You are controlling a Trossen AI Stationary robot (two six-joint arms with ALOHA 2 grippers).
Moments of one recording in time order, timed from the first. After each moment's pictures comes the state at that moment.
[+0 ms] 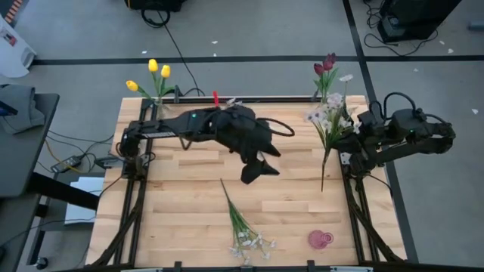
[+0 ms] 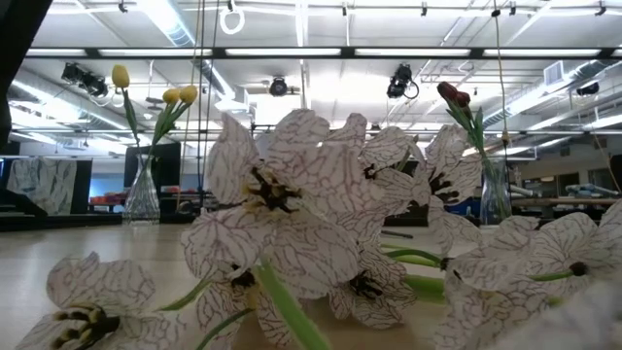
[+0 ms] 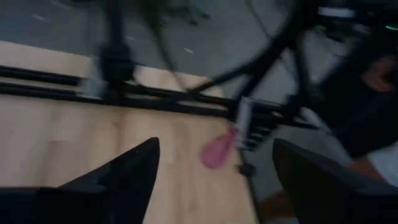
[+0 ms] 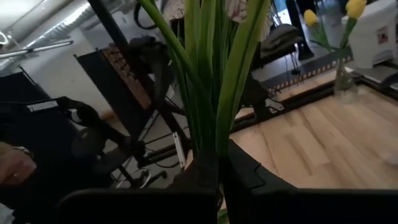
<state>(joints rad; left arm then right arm) -0.05 1.91 2.24 -0.76 0.24 -0.26 0.18 0.47 0.93 -0.51 0.03 0.49</state>
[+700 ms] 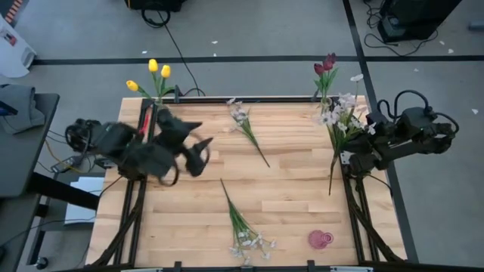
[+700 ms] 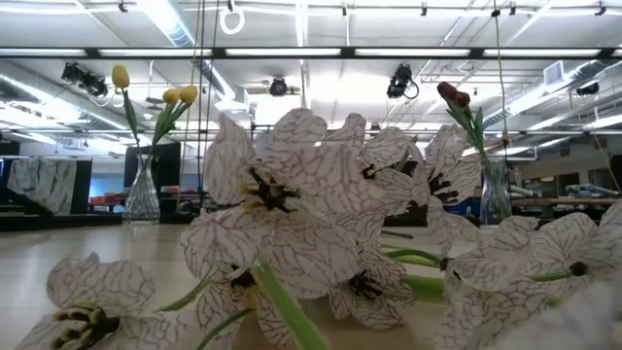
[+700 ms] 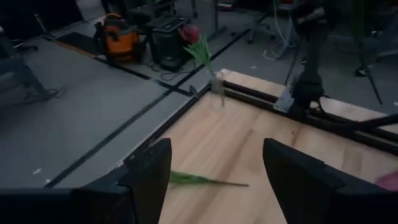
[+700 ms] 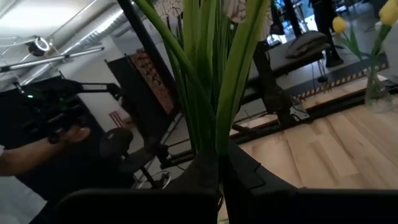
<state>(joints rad) -0.46 1.46 1.97 -1.20 -1.00 -0.60 0.20 0.41 0.93 -0.50 -0.04 0.49</state>
